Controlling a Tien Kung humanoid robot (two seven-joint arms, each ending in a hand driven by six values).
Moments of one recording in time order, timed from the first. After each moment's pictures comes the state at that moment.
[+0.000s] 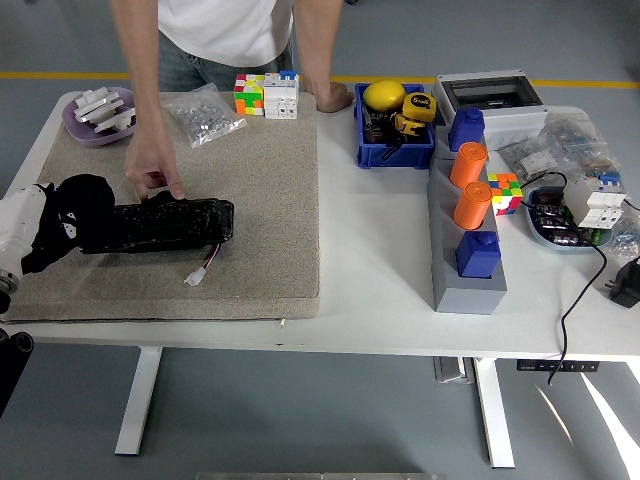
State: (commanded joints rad) left arm -0.20 0.29 -1.48 -1.03 2.18 0.29 -0.07; right arm -0.04 -0.19 1.77 0.18 -1.06 0.02 -0.10
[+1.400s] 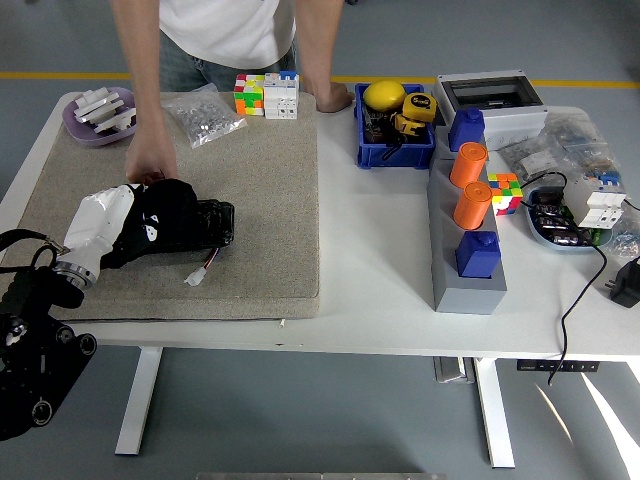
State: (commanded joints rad) left arm -0.27 0.24 -1.21 -1.08 2.14 0.29 -0.06; right arm -0.03 -0.19 1.79 0.18 -1.08 0.03 -0.09
